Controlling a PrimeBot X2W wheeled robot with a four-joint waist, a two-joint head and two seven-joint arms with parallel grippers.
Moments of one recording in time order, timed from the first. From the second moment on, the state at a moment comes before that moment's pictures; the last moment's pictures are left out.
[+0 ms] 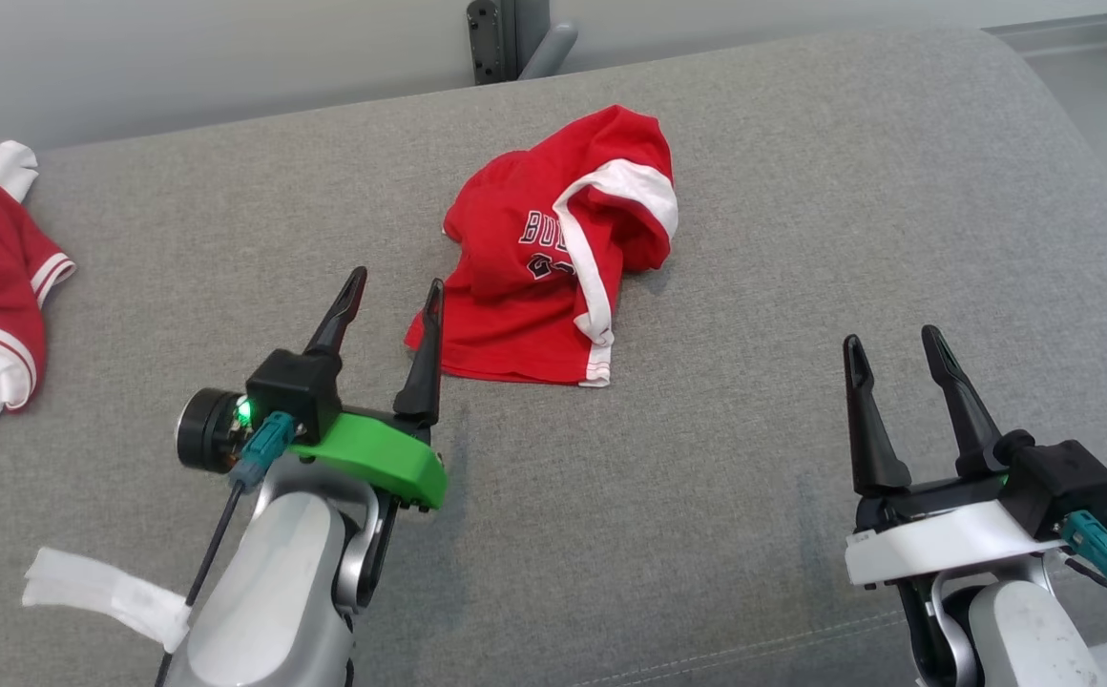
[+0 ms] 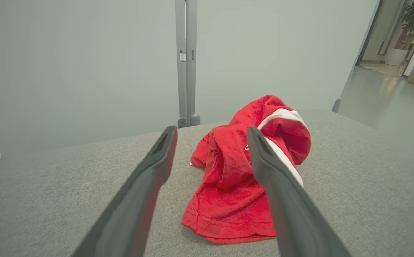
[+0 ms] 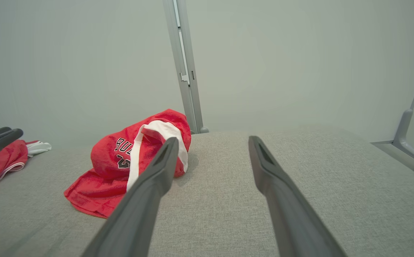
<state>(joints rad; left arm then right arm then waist) -0.47 0.10 -0.42 0.45 -0.34 -0.01 -0.26 -0.09 -0.05 0.06 0.02 0.18 0.13 -0.26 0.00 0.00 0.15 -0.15</state>
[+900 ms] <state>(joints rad) 0.03 0.05 -0.10 0.14 -0.25 0.02 -0.26 0.01 -0.05 0.03 0.04 0.19 0.13 -0.26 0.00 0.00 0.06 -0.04</state>
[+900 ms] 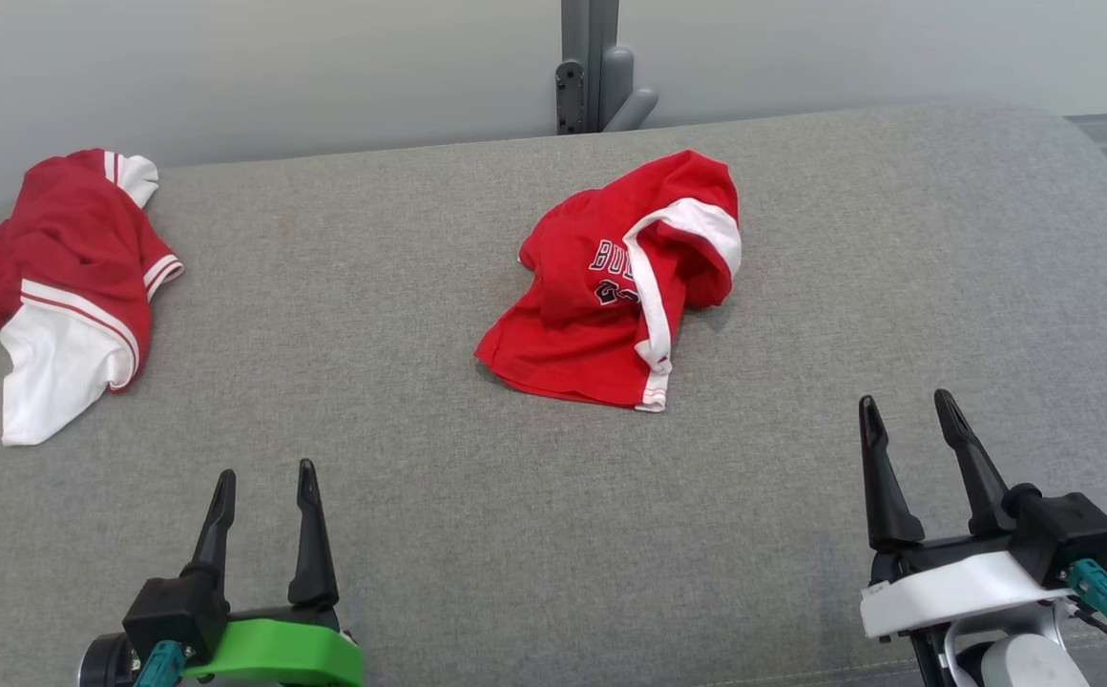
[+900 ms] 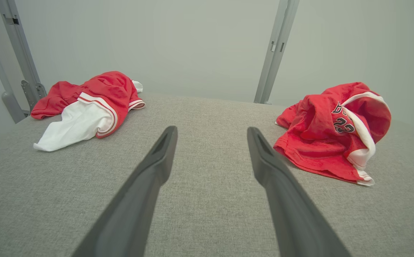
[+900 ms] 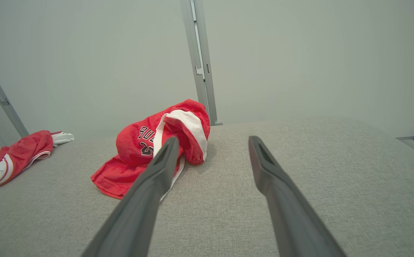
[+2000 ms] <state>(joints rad) 0.02 0.05 -0.11 0.14 -0.26 0.04 -0.26 -0.02 -0.05 0.07 0.07 0.17 0.13 -0.26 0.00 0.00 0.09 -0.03</state>
